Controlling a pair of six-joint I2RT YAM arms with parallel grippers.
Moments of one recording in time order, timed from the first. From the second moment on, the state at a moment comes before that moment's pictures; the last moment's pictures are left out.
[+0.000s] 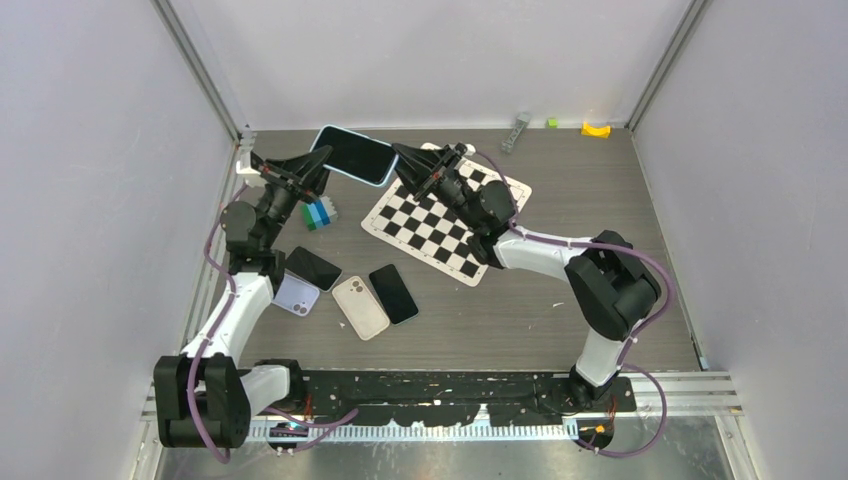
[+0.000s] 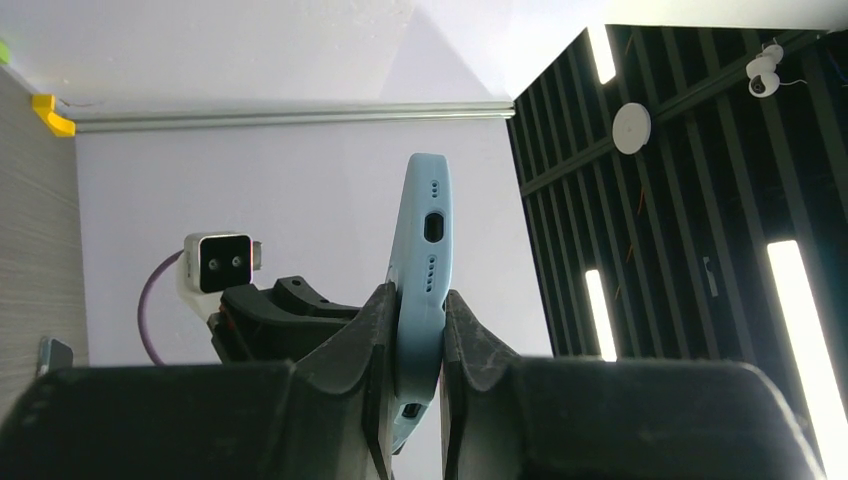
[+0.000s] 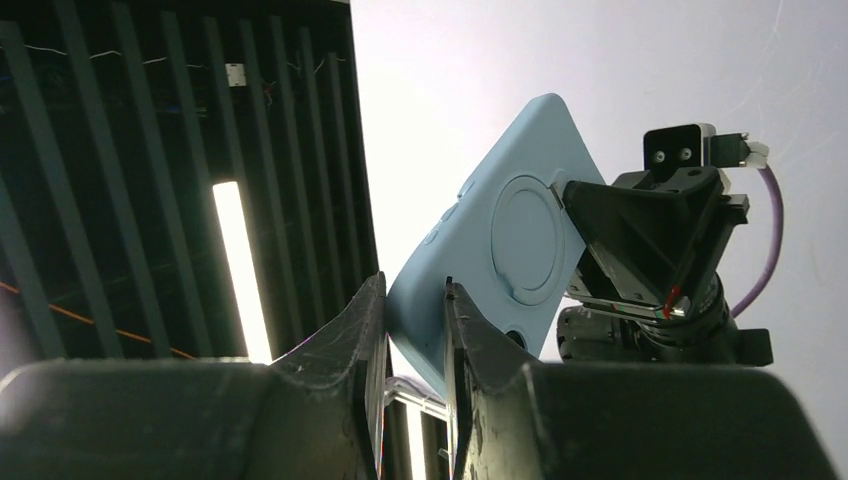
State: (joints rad) left arm -0.02 1.11 0.66 0.84 0.49 -1.91; right arm 0.71 1.75 1.05 1.22 -0.21 2.08
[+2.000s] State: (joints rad) left arm -0.01 1.03 0.37 0.83 0.46 -2.00; right arm 0.66 1.46 1.18 0.43 -0.56 1.14
